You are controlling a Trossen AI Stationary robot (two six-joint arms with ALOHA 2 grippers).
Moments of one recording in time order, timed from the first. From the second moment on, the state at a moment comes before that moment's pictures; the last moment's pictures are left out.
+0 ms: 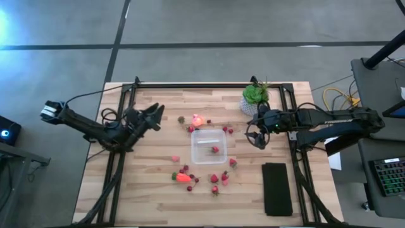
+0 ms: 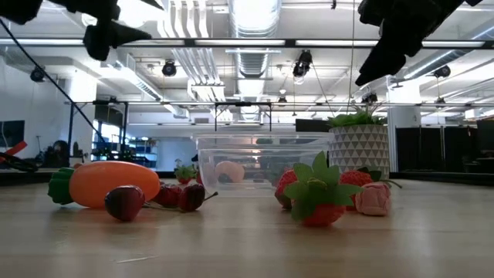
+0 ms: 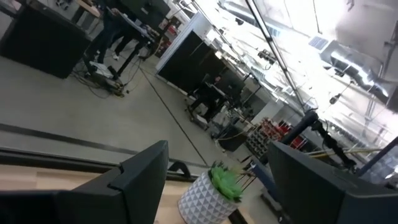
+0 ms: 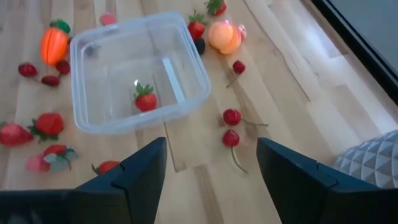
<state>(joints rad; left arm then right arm) -0.32 0.87 0.44 0.76 -1.22 -0.46 0.01 0.93 0.77 -0.60 0.17 0.20</state>
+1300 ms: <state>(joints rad) -0.29 1.29 0.62 1.00 -1.24 -0.47 0.01 0.93 0.75 -0.64 0.18 0.05</state>
